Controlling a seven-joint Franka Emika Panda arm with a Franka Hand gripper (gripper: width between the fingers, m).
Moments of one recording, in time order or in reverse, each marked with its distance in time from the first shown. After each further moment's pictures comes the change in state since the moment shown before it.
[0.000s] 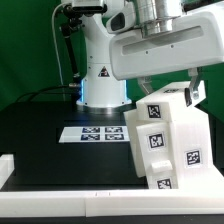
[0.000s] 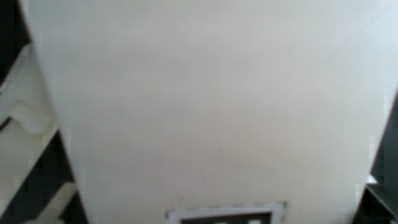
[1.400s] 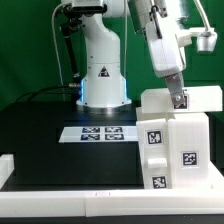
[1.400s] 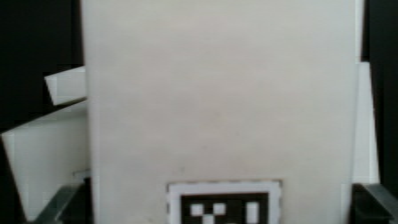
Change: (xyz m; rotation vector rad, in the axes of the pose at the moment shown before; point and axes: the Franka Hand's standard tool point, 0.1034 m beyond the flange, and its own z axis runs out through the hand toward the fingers) arm -0.013 -0.004 0.002 0.010 -0.093 0.976
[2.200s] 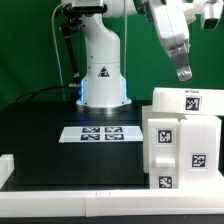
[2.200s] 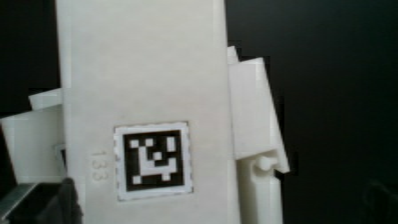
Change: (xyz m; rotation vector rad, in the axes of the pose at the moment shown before) arm -0.015 -0.018 -0.028 0.058 -0.042 -0.047
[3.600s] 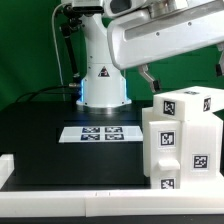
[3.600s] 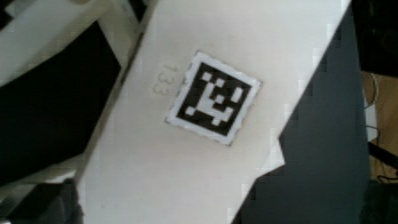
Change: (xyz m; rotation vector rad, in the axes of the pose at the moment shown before) arm -0.001 -0.014 0.000 -0.158 -0.090 -1.584
